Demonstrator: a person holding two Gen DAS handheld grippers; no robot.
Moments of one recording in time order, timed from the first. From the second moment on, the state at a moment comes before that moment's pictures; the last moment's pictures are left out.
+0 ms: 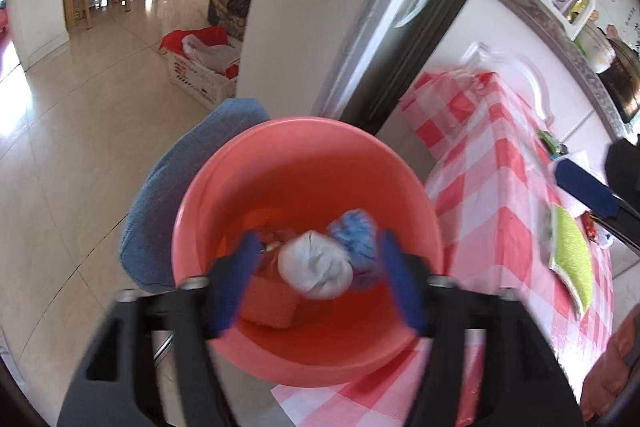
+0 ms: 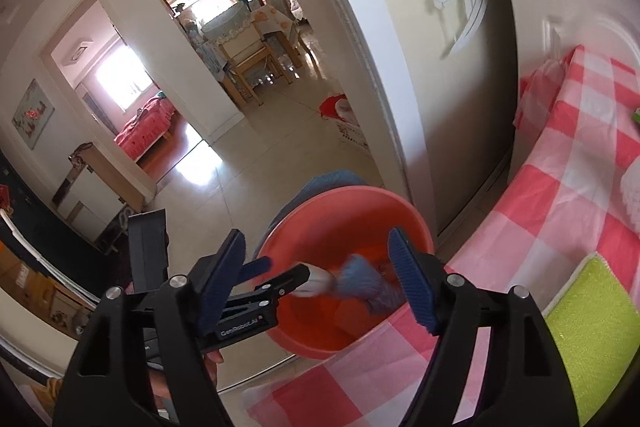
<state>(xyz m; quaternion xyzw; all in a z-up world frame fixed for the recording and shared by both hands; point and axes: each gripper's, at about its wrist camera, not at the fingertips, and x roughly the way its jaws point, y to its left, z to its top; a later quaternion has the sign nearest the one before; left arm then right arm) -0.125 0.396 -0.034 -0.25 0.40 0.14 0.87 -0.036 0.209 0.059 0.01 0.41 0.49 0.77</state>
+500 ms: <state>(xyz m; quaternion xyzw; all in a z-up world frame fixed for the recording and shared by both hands) -0.159 0.401 -0.021 -0.31 0.33 0.12 0.88 -0.033 0.106 0.057 0.09 0.38 0.43 0.81</state>
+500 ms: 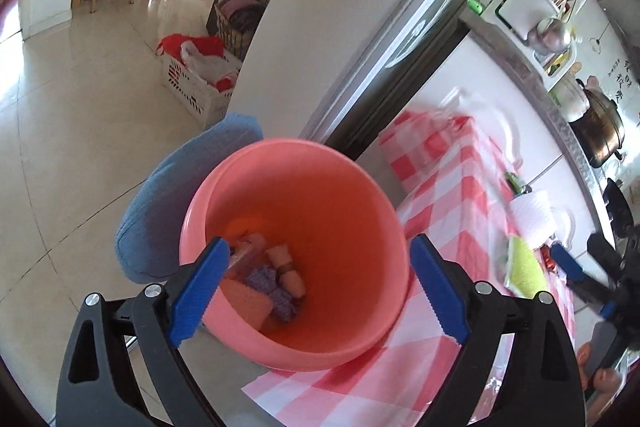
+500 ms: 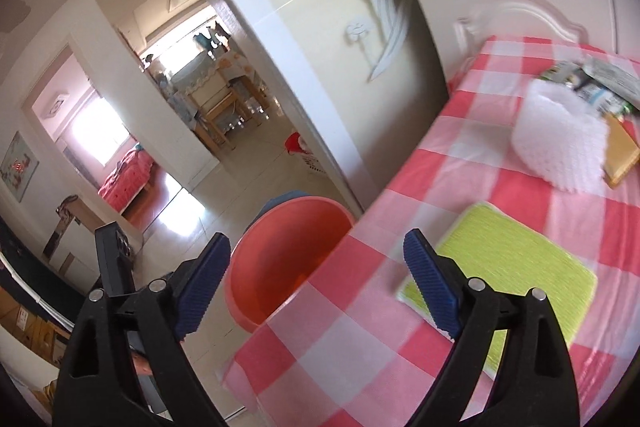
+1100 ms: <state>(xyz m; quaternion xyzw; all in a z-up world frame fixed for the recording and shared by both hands) -0.134 0.342 0.006 -0.26 0.41 0.07 0.87 -0.056 0.028 0.059 0.09 0.30 0.38 0.87</state>
